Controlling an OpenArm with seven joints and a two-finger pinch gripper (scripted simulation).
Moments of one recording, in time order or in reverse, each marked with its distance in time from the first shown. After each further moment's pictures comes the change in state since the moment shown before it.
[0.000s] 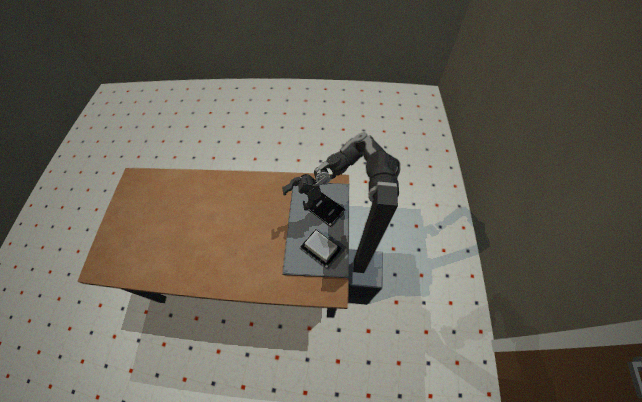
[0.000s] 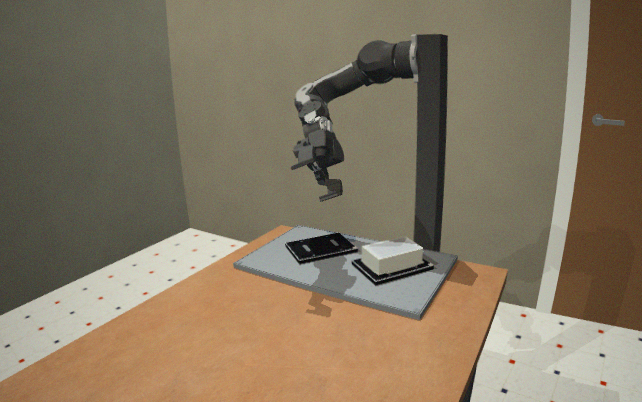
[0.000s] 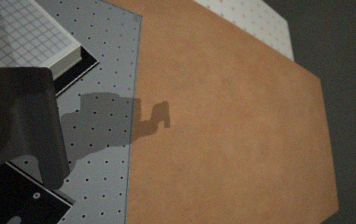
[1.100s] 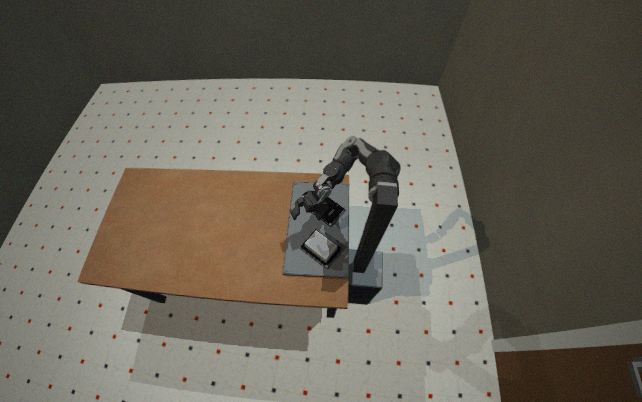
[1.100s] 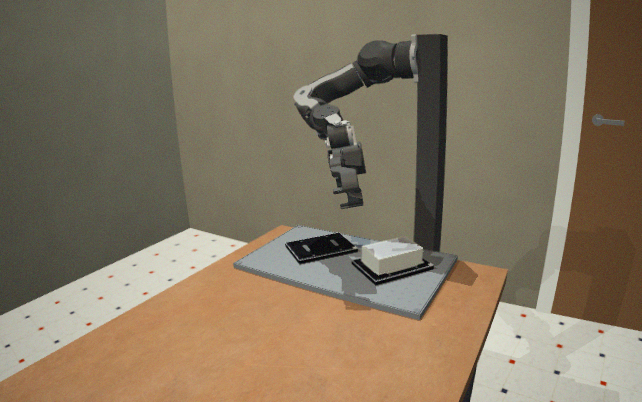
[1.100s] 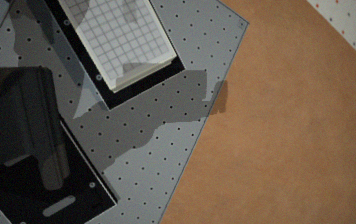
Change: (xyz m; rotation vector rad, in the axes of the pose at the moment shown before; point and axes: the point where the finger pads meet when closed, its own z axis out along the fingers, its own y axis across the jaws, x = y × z) arm 0.041 -0.074 0.014 0.380 -0.002 -0.304
